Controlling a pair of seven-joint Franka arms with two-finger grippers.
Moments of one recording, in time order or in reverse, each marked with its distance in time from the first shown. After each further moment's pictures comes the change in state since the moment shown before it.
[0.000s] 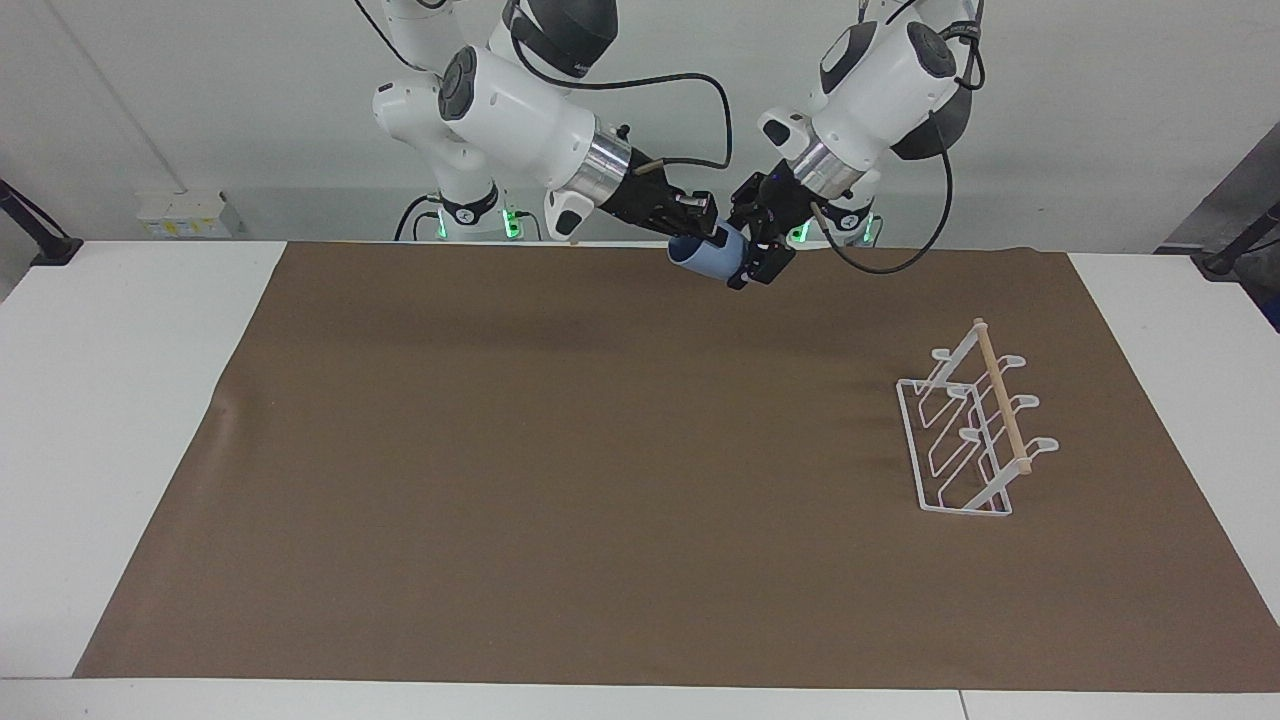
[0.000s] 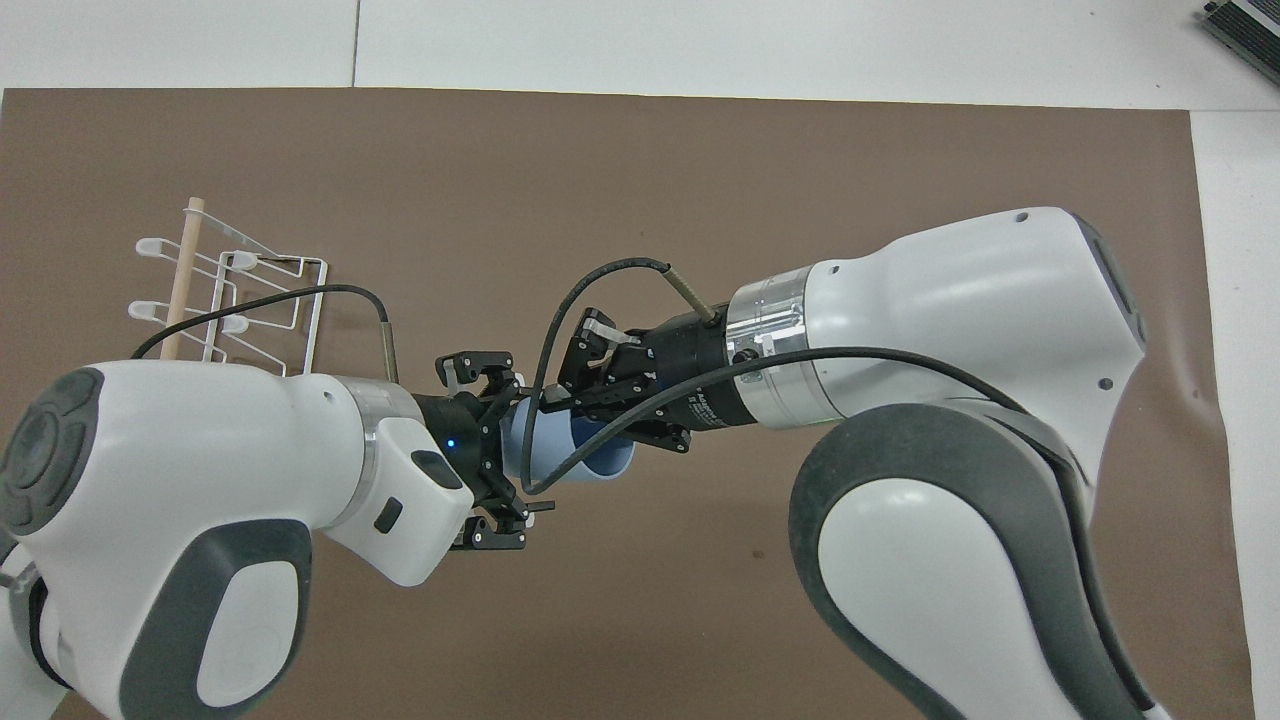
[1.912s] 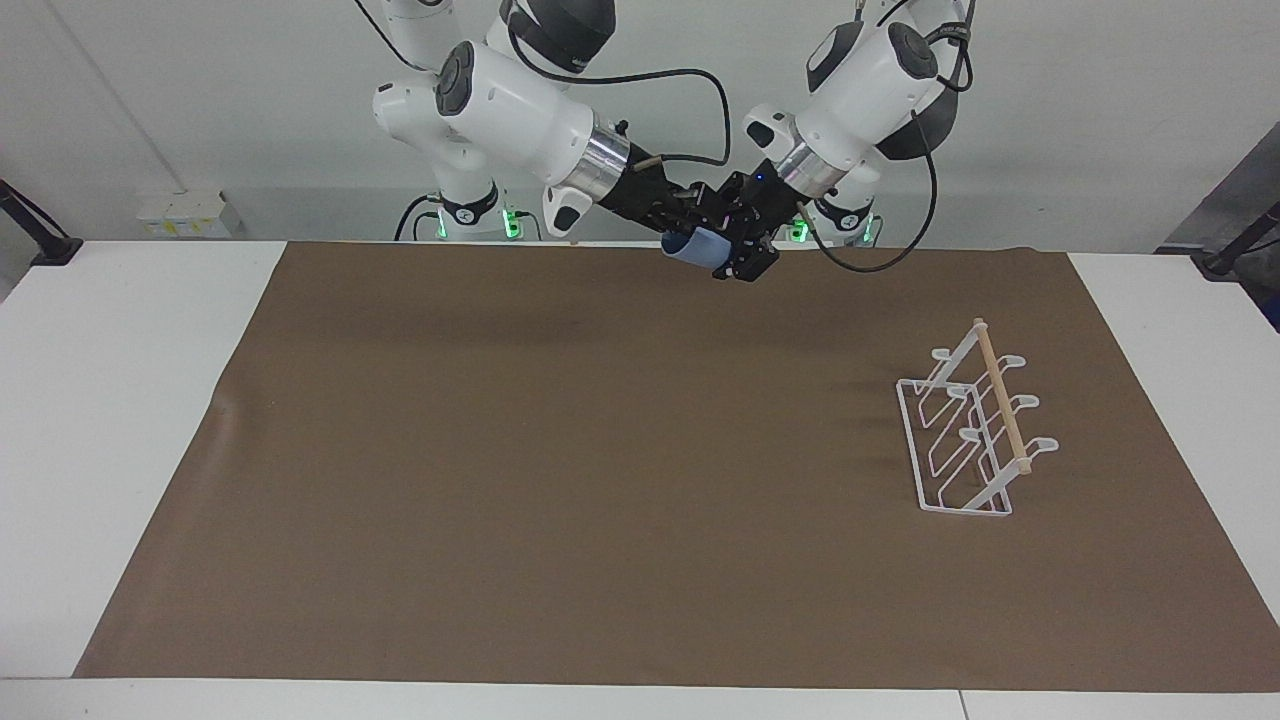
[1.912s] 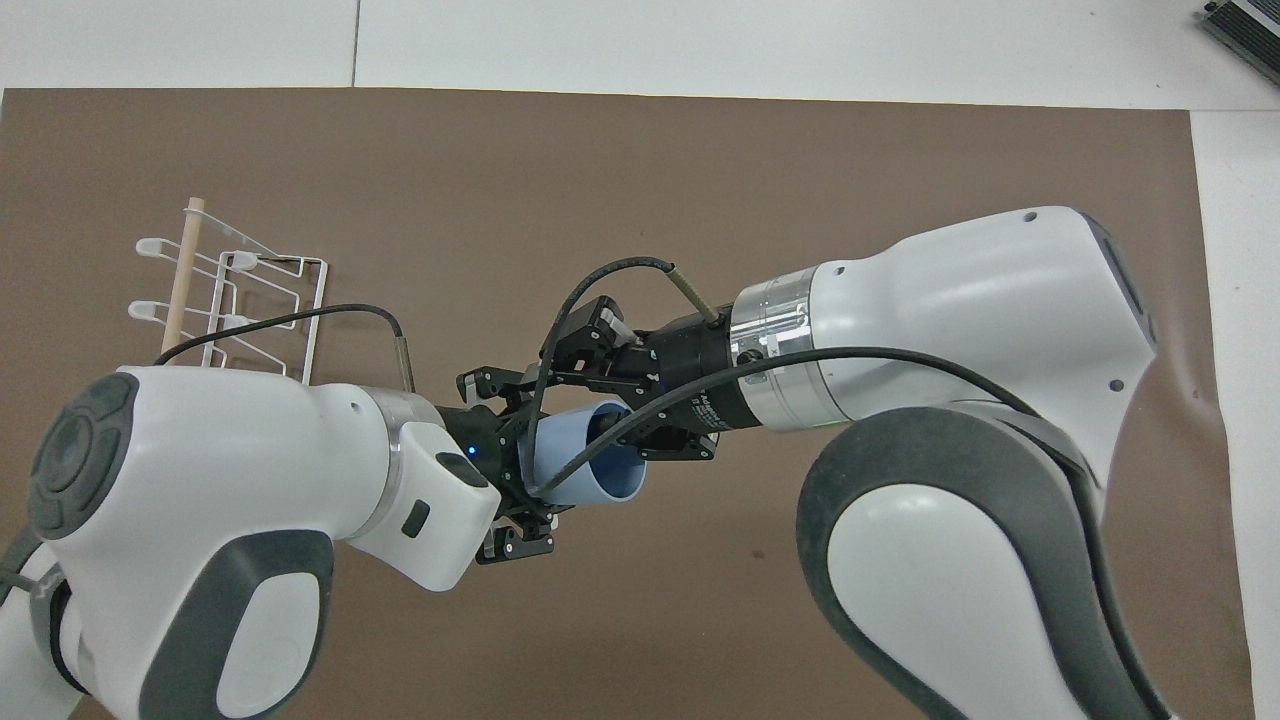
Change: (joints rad) left arm -0.020 0.003 -0.007 0.009 -0.003 -0.022 -0.112; right arm -0.001 -0.007 -0.002 0.002 0.000 -0.012 0.019
